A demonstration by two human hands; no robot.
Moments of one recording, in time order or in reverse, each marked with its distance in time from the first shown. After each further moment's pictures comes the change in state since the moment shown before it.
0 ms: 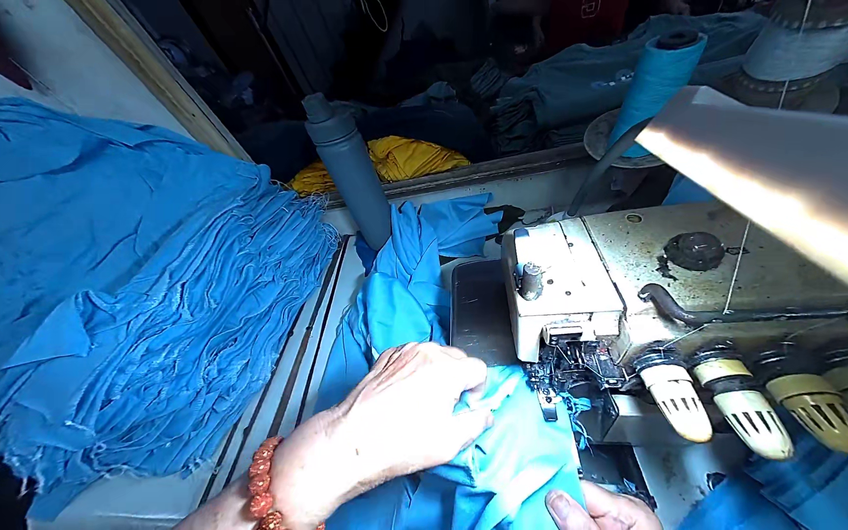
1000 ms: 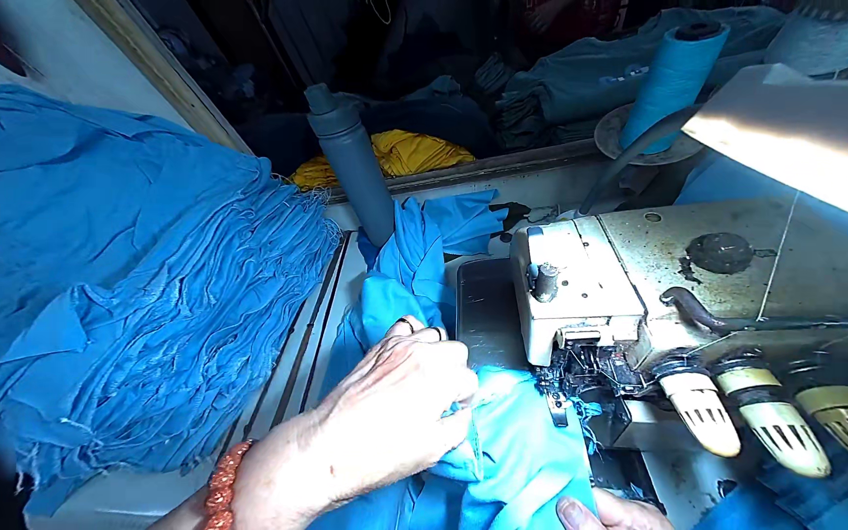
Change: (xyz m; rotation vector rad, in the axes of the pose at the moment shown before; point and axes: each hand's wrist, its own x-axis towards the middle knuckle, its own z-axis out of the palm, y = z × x) left_hand -0.009 -0.017 -0.001 0.152 0.181 0.202; right_hand 0.002 0.001 -0.004 -0.022 -0.008 0.012
